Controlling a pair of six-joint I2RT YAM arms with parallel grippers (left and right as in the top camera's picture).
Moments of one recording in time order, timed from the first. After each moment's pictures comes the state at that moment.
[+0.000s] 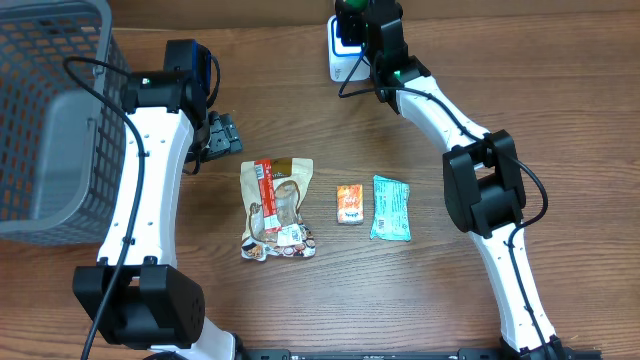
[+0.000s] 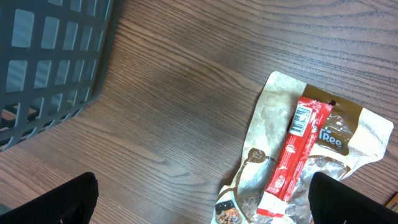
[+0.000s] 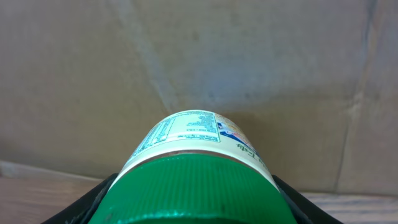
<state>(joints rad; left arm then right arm) 0.00 1.74 1.69 -1.37 -0.26 -0.42 0.40 2.60 2.20 0.16 0.11 0.32</state>
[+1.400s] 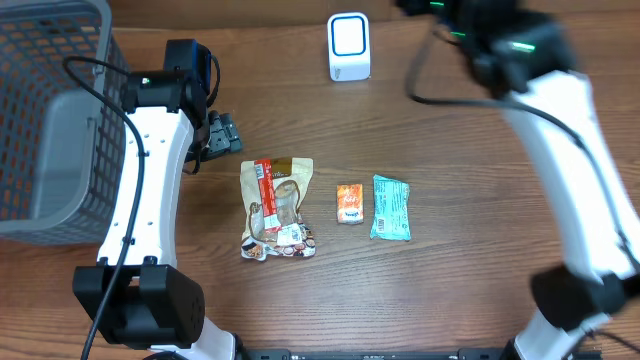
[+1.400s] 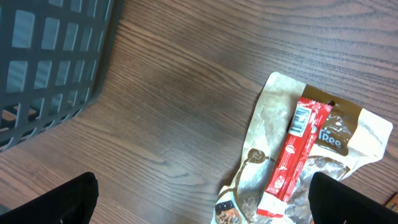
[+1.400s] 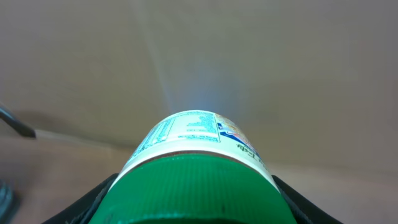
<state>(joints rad) 0.00 1.74 1.69 -1.37 -0.26 -0.42 0.36 1.86 2.23 -0.80 0.13 0.21</state>
